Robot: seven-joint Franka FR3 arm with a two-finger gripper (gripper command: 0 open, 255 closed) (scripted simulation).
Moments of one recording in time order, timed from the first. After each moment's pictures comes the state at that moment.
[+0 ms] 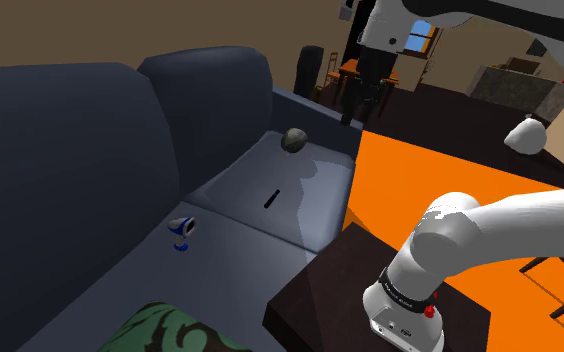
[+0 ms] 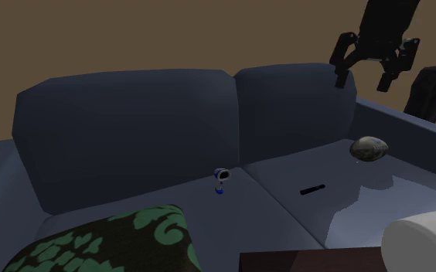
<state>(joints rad) -0.02 -0.80 -0.02 -2.26 0.07 1.43 0.02</state>
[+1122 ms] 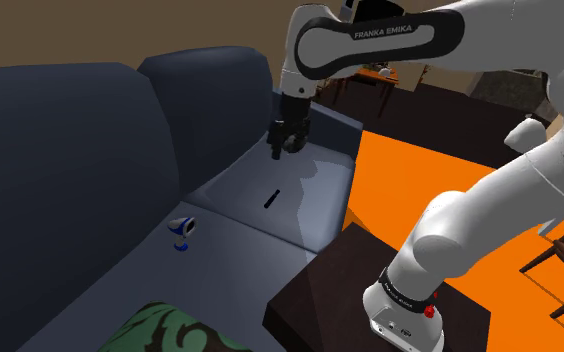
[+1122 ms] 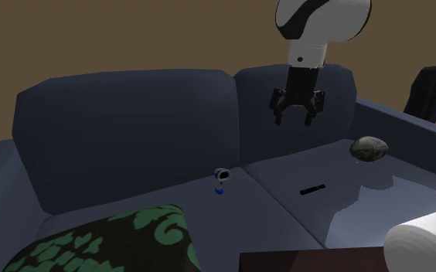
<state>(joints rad) 0.04 -0.38 0.10 -2.29 0.12 1.83 0.05</state>
